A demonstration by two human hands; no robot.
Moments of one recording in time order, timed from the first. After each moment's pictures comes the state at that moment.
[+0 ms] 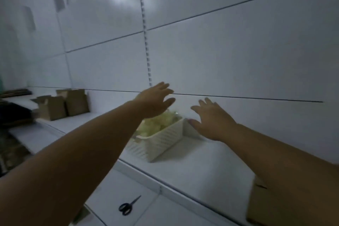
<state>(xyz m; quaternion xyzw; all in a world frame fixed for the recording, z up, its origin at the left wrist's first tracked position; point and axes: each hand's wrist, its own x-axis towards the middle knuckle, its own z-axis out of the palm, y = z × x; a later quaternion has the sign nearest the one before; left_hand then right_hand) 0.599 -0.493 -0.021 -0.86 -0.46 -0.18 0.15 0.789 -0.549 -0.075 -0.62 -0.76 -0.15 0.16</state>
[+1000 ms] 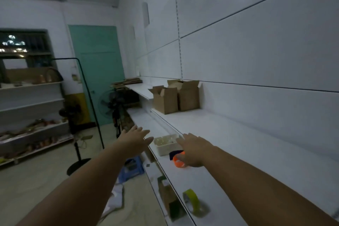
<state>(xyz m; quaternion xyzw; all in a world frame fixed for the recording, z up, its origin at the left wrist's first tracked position) 0.029 -0.336 -0.132 -0.59 -0.81 0.00 0.05 0.235 -0.274 -0.153 -0.37 -0.93 0.02 0.07</state>
